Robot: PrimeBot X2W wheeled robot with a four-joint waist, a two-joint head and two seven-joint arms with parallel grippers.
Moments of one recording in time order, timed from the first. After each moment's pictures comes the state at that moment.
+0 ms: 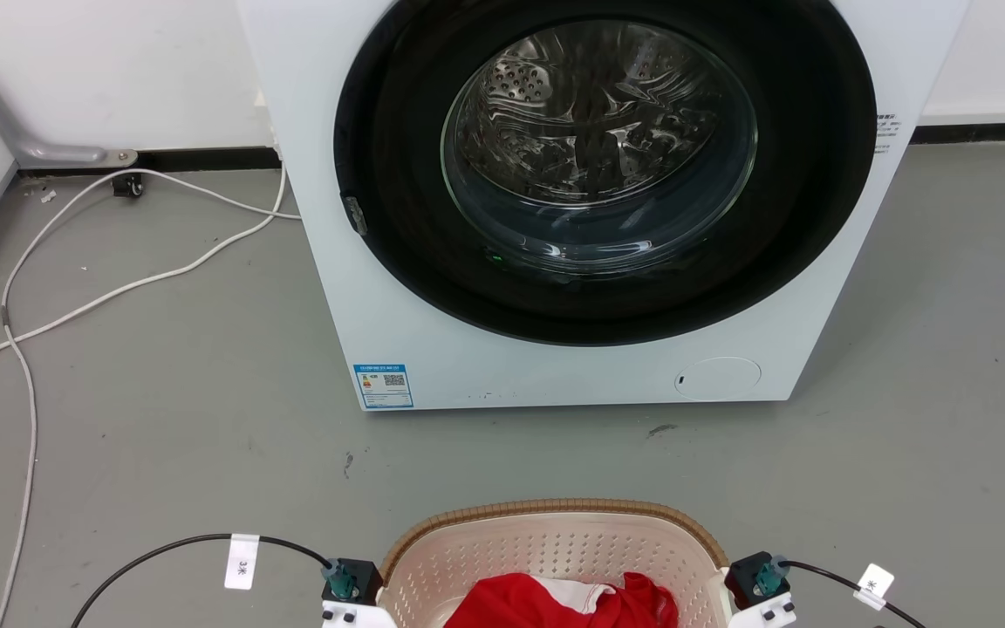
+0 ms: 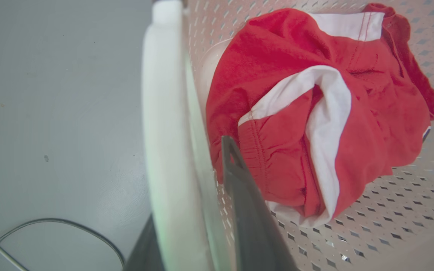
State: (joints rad) left arm -0.48 0.13 -1.20 1.22 -1.17 -0.12 0.08; right arm -0.47 -0.10 1.04 1.29 0.78 0.13 0.06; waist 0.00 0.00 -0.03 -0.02
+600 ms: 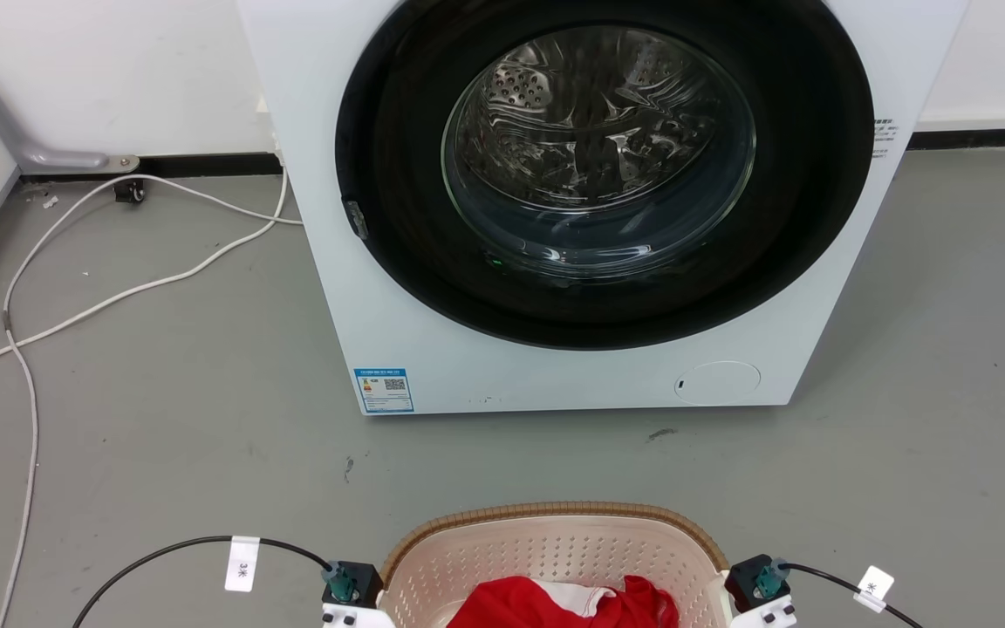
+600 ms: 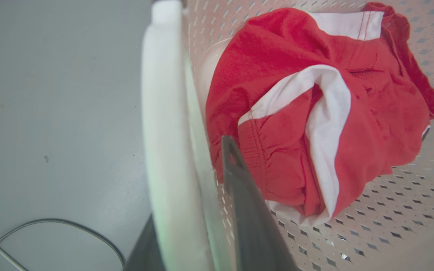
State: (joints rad) left arm -0.48 0.14 -1.23 1.22 -1.20 -0.12 0.08; right arm -0.47 -0.11 1.08 1.29 0.82 0.13 0.06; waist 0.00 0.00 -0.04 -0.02
